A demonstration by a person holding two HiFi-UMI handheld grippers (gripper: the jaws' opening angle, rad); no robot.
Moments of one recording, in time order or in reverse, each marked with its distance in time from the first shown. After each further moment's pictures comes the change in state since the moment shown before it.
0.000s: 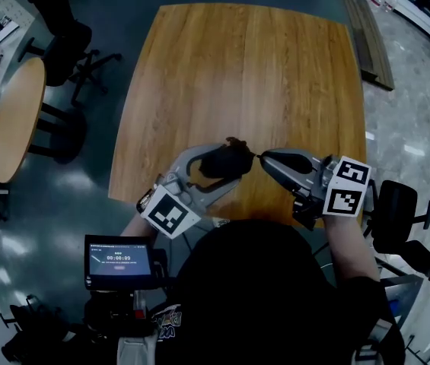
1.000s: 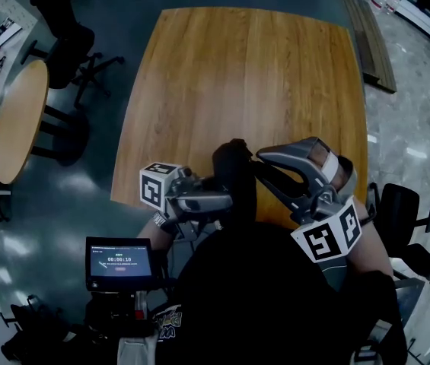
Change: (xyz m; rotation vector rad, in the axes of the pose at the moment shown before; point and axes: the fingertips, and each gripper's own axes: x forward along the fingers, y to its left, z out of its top) left arm -0.018 -0.025 0.072 -1.380 -0.475 -0.786; right arm 0.008 0.049 0.013 -1.521 0.283 -0.215
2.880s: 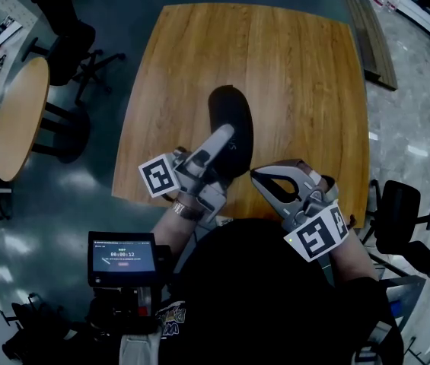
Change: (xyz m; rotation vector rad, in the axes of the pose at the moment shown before) left arm -0.034 0.035 0.100 0.128 -0.545 0.275; right arm 0.014 0.052 -0.008 0.378 -0.018 0.064
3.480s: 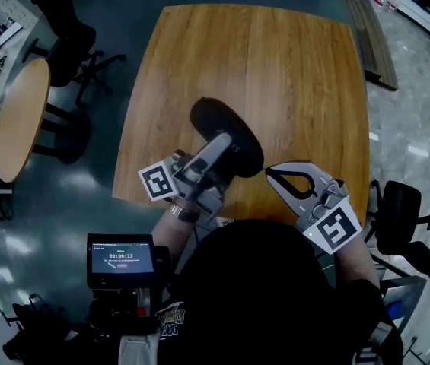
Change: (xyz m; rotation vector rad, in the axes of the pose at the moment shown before) left arm -0.007 -0.004 -0.005 0.051 0.038 -0.065; right arm -0.022 -0.013 -0.014 0.124 -0.063 0.040
